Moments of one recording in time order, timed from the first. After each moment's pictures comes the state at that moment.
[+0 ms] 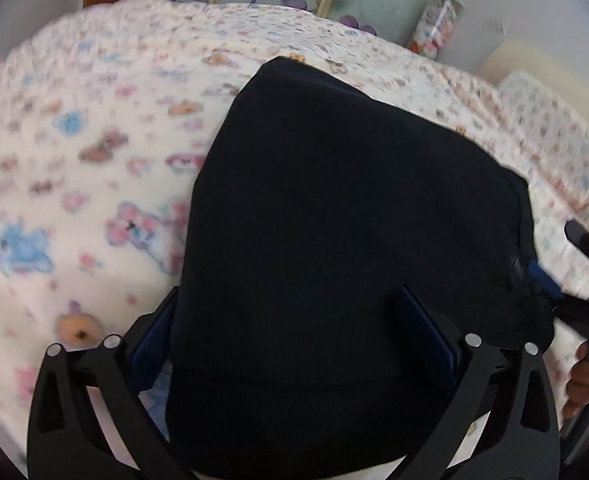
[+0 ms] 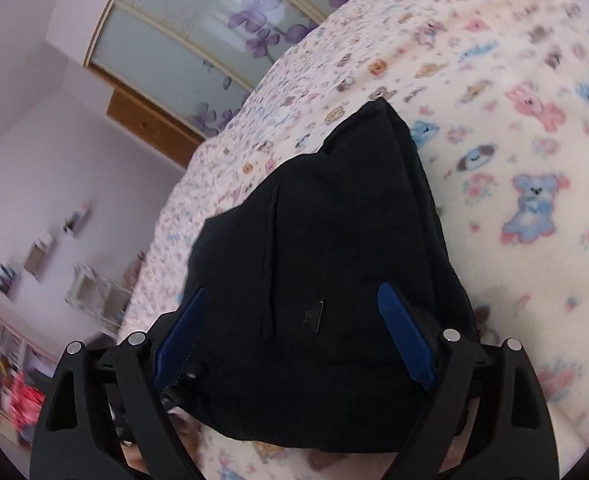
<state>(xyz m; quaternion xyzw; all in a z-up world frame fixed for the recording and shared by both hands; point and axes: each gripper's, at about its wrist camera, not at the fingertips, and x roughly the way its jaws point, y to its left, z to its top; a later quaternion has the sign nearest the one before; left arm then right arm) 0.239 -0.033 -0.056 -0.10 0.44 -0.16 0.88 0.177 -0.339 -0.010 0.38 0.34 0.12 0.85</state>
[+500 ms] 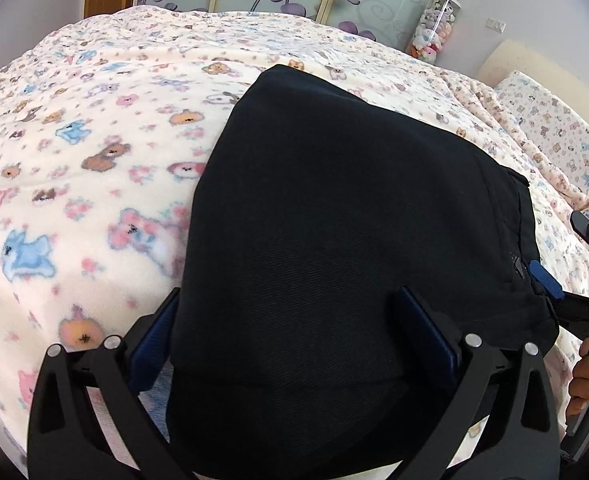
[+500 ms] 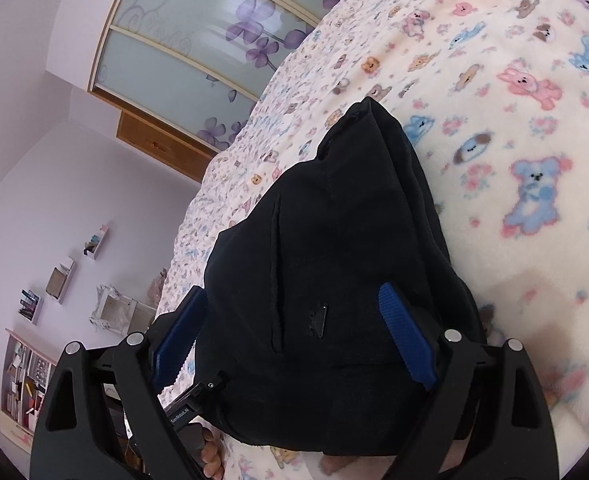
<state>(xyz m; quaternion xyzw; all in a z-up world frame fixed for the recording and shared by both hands) 0.229 -0.036 -0.050 -0.08 0.43 -0.15 0.89 0.171 -0.345 -0.015 0.41 0.33 0.13 0.84</state>
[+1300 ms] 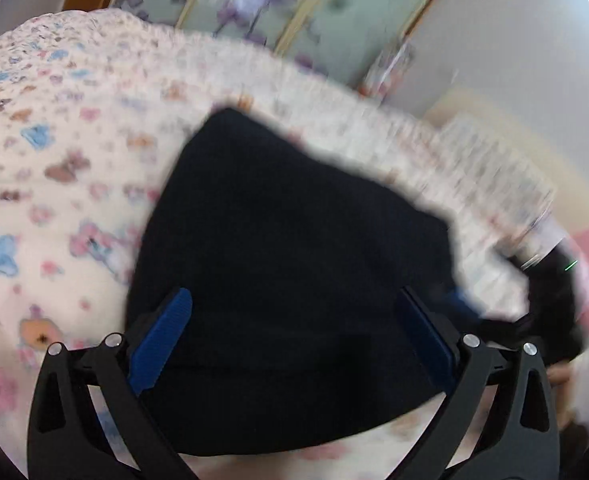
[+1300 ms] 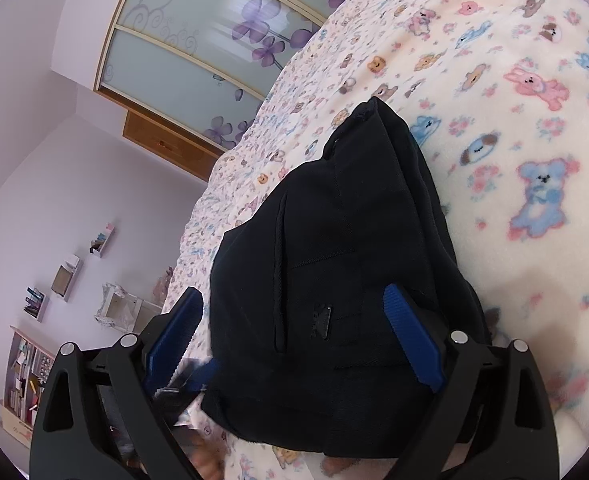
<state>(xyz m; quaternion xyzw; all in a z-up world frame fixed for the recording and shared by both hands) 0.223 -0.028 -0.037 -0.15 0.38 -0.24 0.88 0.174 -0.346 -0.017 0.42 0.32 0.15 0.84</state>
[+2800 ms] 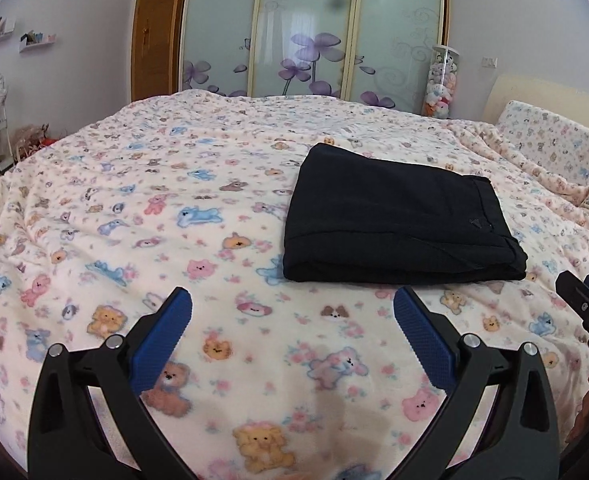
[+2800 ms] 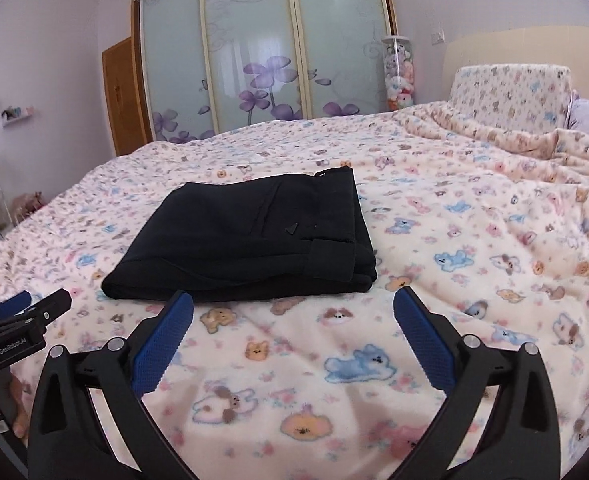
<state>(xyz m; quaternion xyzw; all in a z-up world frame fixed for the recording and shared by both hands) 0.050 0.012 0.006 -0.03 0.29 -0.07 0.95 -0.001 -0.226 0.020 0.05 0.23 -0.06 0.97</state>
